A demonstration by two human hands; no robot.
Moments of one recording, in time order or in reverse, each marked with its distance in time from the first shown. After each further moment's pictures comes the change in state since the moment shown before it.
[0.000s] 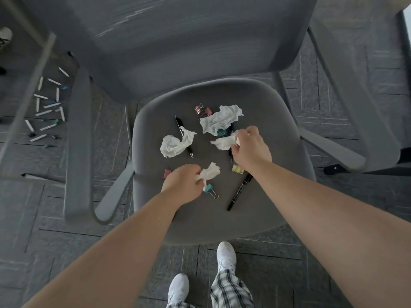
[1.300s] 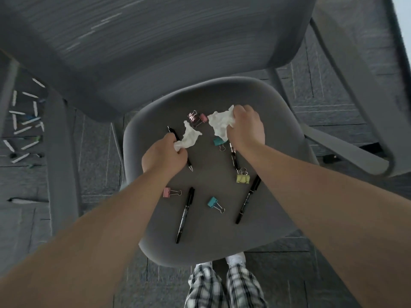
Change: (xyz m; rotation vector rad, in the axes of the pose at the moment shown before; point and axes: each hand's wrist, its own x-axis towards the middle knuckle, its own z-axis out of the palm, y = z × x) left_hand 0.079 -0.019 -0.059 -0.039 0.256 -0.150; right_hand 0.063 -0.028 -0.014 0.133 0.232 0.043
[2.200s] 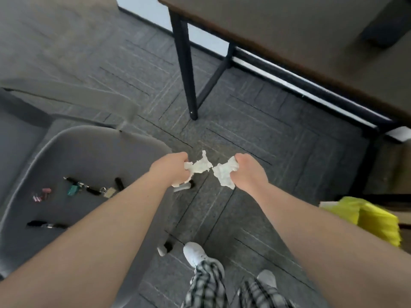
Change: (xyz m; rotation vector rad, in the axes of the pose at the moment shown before) left_hand -0.239 0.239 0.110 0.717 -0.589 1.014; right_hand -0.388 0.226 -0.082 0.309 0.186 0.926
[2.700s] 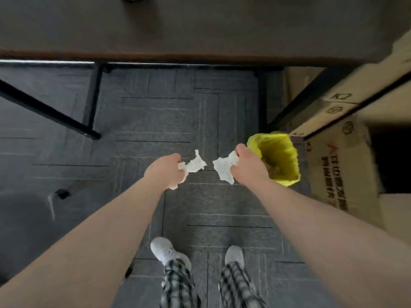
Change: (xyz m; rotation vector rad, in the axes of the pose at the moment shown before) left_hand -0.027 0.351 0.154 0.253 -0.115 0.281; right_hand -0.142 0.360 -0.073 0.290 0.237 0.384
